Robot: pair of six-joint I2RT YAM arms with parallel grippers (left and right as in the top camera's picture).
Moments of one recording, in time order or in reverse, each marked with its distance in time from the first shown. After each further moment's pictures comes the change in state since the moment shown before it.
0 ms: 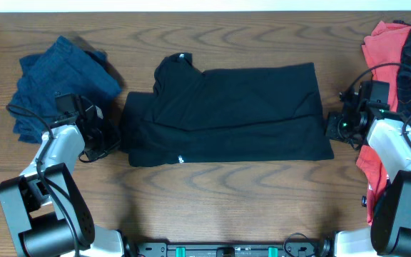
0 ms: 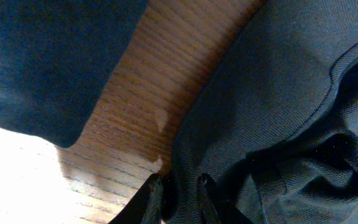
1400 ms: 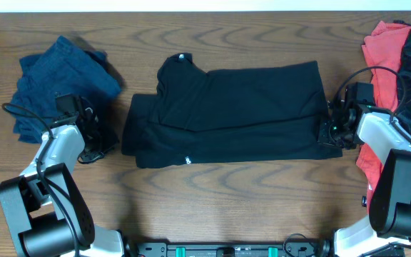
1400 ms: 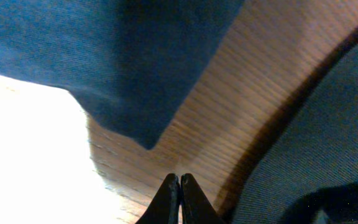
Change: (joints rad) left arm 0.000 0.000 0.000 -0.010 -0.147 0.000; right arm 0.038 0.124 0.009 -0.033 0.066 -0.010
